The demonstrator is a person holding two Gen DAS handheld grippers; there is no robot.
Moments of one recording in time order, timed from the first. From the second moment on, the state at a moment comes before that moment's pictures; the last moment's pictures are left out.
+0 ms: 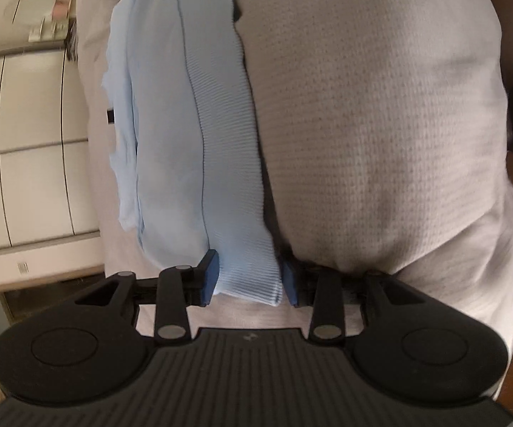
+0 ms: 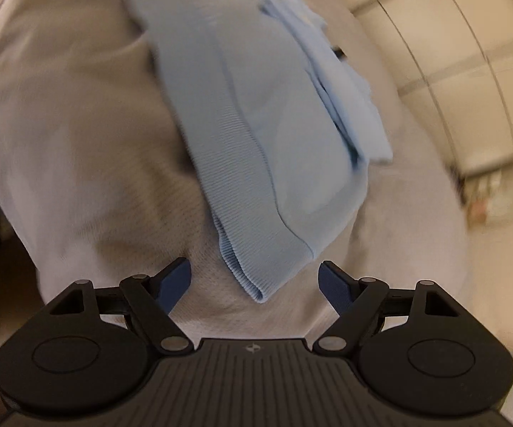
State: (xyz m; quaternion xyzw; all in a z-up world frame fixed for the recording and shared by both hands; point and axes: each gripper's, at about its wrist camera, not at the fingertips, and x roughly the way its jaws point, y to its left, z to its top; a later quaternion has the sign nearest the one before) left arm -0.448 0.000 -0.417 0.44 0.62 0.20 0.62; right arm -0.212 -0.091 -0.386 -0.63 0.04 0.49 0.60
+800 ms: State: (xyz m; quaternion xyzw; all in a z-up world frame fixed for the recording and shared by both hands) left arm -0.424 0.215 -0.193 0.12 0.49 0.29 0.81; right arm -0.110 0.058 -0.221 -0.55 0.06 0.49 0.67
